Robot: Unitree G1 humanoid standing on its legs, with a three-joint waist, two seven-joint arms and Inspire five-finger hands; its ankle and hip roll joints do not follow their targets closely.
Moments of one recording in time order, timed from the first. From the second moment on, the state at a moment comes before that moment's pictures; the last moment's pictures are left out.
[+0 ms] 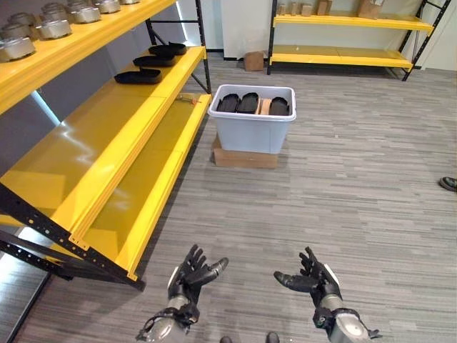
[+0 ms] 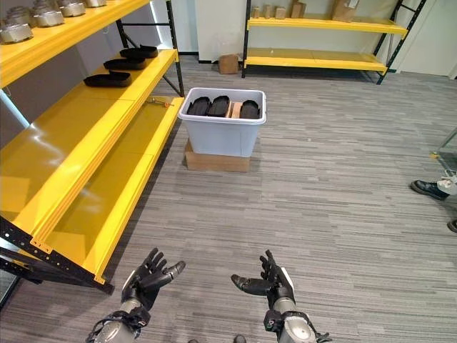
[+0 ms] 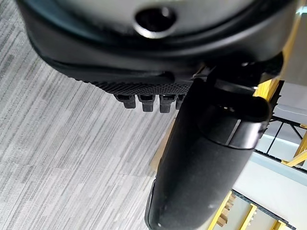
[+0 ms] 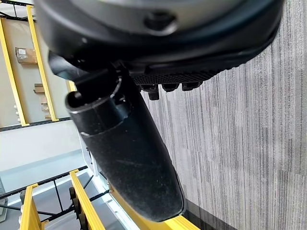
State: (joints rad) left arm 0.26 0.25 -0.23 0.23 -0.74 -0.08 0.08; right arm 0.23 -0.26 0.24 0.25 0.48 -0.03 -0.10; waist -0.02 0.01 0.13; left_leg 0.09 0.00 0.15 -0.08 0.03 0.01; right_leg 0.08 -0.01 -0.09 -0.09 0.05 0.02
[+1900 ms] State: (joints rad) left arm 0.13 0.25 -0.25 0.25 -0.73 -0.09 0.07; right arm 0.19 -0.29 0.24 0.24 0.51 -0.03 -0.08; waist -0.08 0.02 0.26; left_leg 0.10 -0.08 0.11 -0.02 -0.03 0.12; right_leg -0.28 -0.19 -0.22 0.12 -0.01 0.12
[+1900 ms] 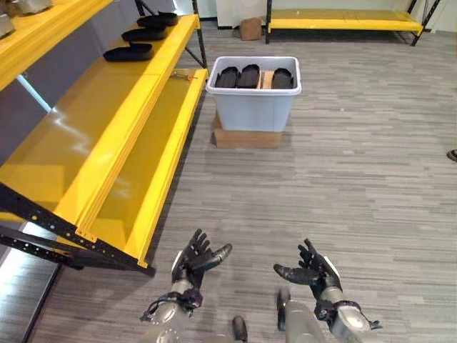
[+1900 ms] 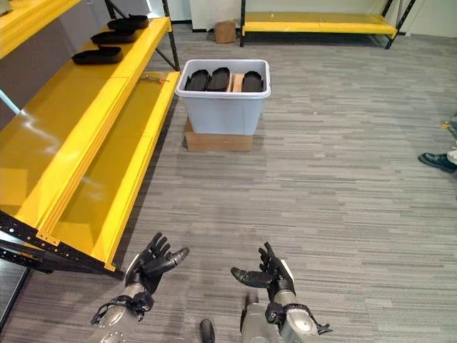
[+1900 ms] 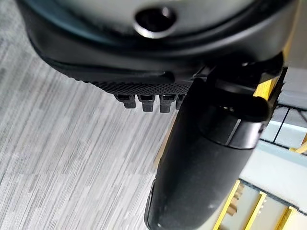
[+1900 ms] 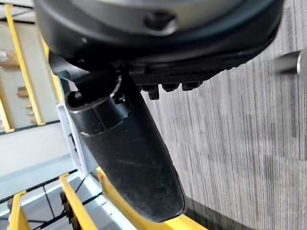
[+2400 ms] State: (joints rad) left arm 0.11 0.23 -0.25 0.25 -0.73 -0.09 0.05; right arm 0.13 -0.36 0.20 0.24 0.51 -0.04 -0.07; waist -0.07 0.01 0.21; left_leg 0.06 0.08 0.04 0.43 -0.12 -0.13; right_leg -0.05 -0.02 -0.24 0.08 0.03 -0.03
